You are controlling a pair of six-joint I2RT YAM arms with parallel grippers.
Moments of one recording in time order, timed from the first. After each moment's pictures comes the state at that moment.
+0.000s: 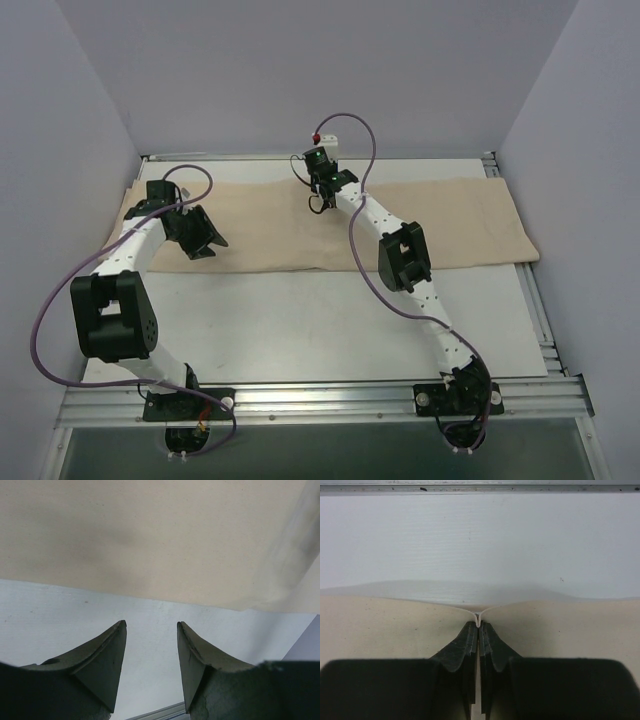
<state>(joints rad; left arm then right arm) 0.07 1.62 1.20 -0.68 0.36 -0.52 0.55 2.68 2.48 -0.46 0.44 0.34</state>
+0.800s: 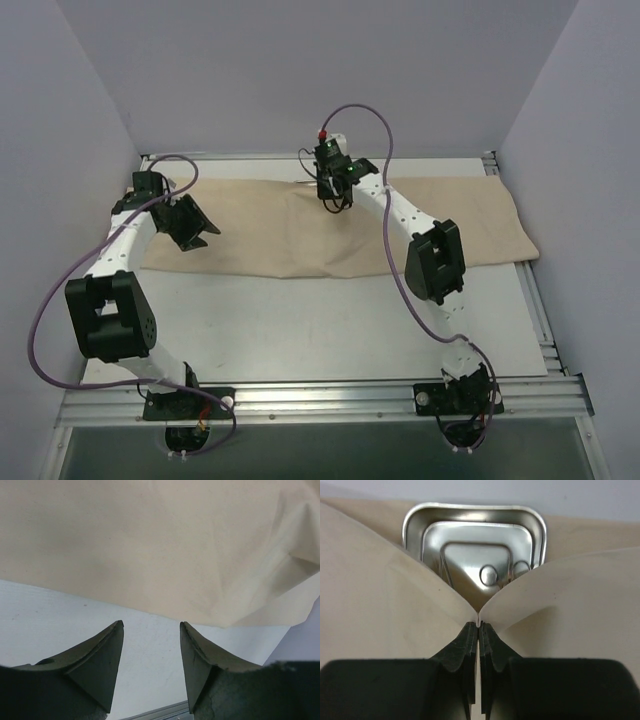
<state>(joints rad) 0.12 1.62 1.28 -0.72 0.36 -0.56 0.57 2.29 2.16 -0.64 0.26 0.40</state>
